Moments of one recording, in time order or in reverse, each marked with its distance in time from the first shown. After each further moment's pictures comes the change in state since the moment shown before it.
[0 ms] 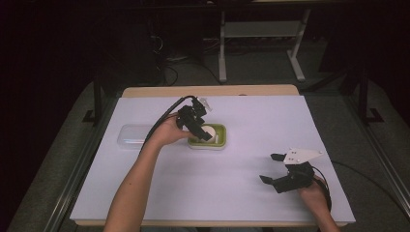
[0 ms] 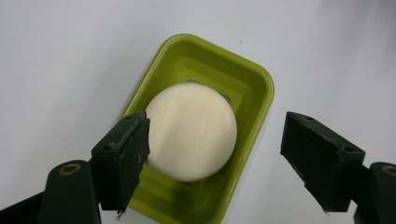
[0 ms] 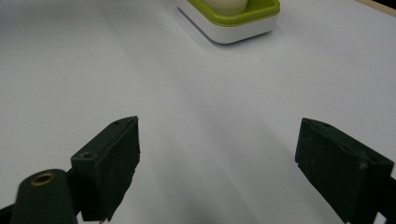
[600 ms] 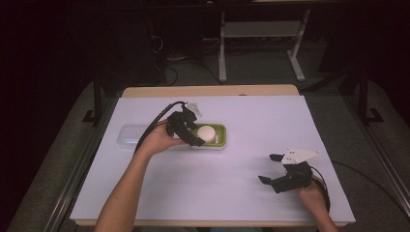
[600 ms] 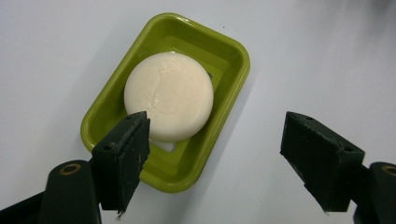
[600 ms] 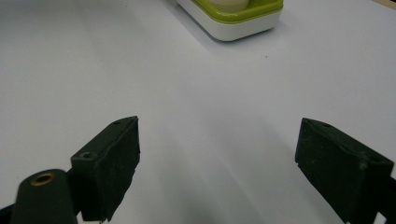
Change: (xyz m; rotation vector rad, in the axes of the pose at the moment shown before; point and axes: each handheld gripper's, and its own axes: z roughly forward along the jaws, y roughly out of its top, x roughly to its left) left arm -0.016 -0.029 -0.017 -0.059 -0.001 -0.025; right arm 0.001 0.001 0.004 0.013 0.005 0.010
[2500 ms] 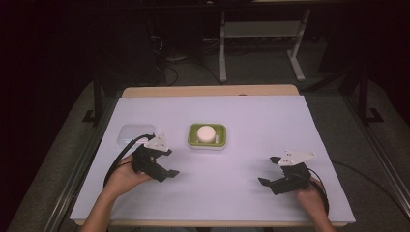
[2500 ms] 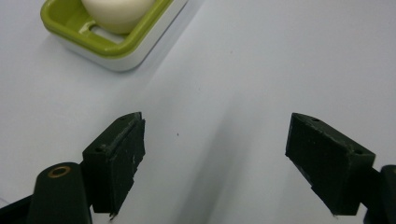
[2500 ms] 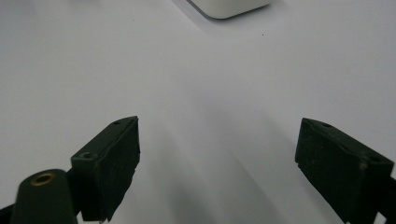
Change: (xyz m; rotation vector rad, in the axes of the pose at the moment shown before) left arm -0.062 -0.111 -0.042 -0.103 0.051 0.008; right arm 0.004 -0.005 0.005 0.063 -0.045 0.018
